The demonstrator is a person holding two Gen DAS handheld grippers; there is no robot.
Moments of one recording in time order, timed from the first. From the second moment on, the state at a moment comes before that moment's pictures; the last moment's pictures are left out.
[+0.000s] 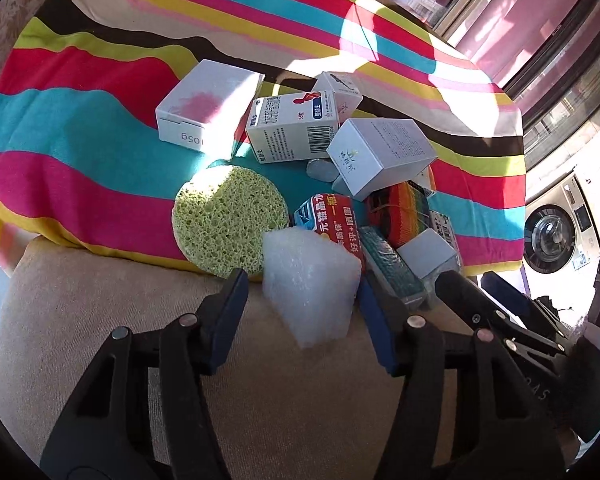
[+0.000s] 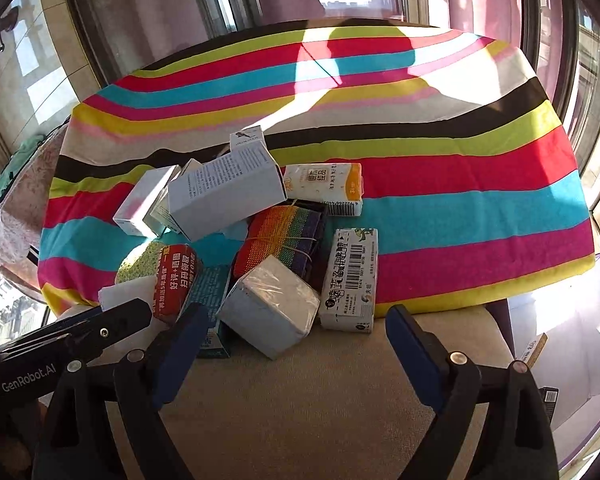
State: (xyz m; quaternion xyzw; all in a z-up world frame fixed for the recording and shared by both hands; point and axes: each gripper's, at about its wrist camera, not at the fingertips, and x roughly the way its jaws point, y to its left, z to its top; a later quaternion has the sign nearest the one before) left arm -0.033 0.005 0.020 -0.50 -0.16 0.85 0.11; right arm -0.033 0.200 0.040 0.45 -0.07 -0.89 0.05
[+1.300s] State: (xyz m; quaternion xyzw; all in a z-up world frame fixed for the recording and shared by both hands) left arm 0.011 0.016 0.052 -0.40 -0.16 0.89 0.16; right arm -0.011 0.228 0.039 0.43 -0.22 -0.87 0.02
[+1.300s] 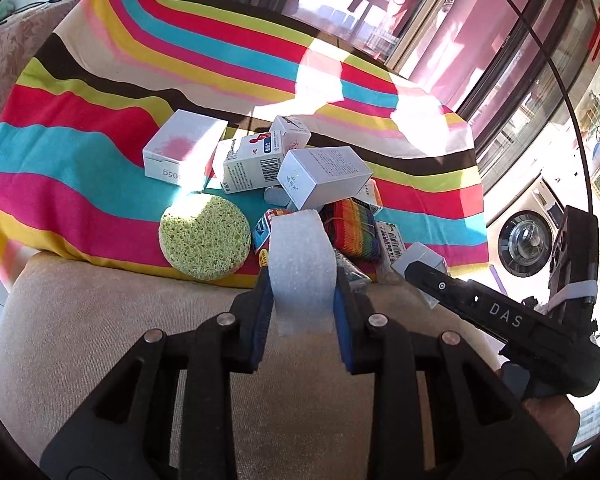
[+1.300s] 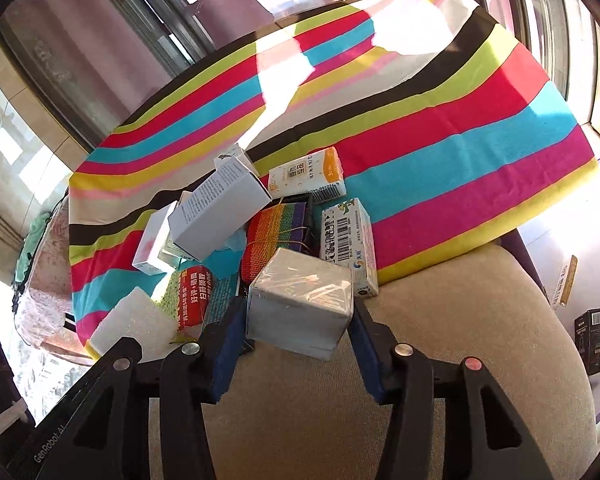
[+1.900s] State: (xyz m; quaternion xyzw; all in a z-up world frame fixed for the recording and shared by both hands) left arm 0.010 0.159 0.054 -0.43 -0.09 0.83 0.35; right arm 0.052 0.352 0.030 0.40 -0.23 -0.87 -0.17
